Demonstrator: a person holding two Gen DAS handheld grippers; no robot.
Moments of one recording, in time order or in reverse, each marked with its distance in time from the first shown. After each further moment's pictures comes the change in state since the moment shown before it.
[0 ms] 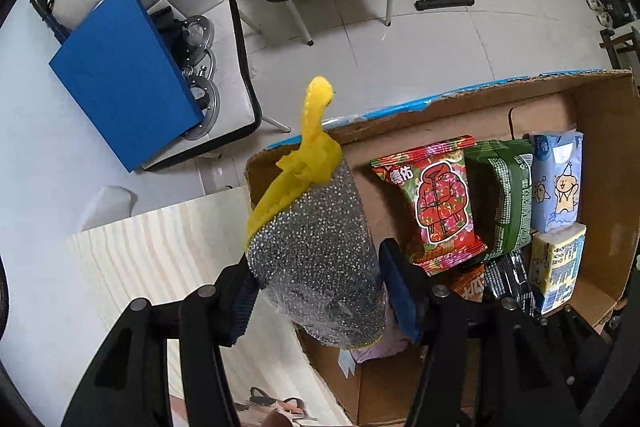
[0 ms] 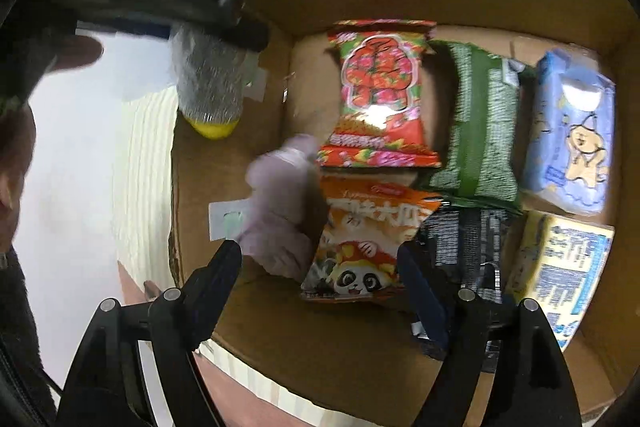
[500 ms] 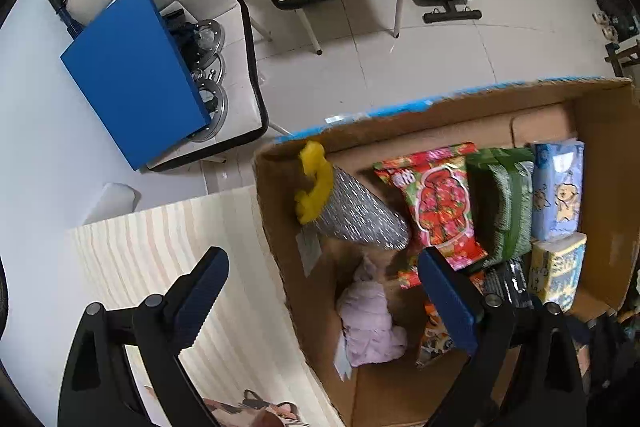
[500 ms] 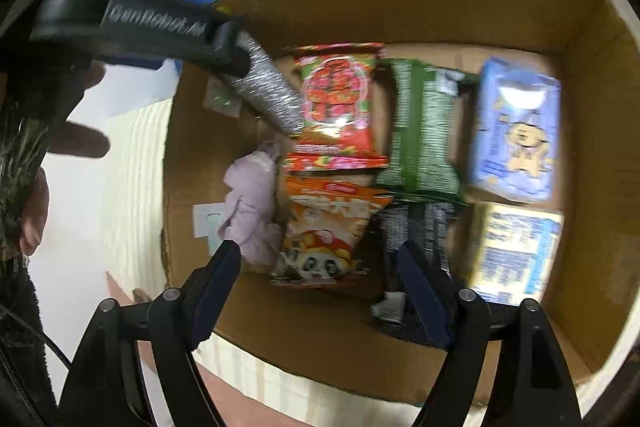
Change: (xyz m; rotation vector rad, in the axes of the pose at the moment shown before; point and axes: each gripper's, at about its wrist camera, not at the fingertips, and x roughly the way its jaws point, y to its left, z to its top) left arm -0.007 -0.003 -0.009 -0.041 -0.048 0.009; right arm -0.057 -0.024 -0.018 0.033 -0.065 -0.110
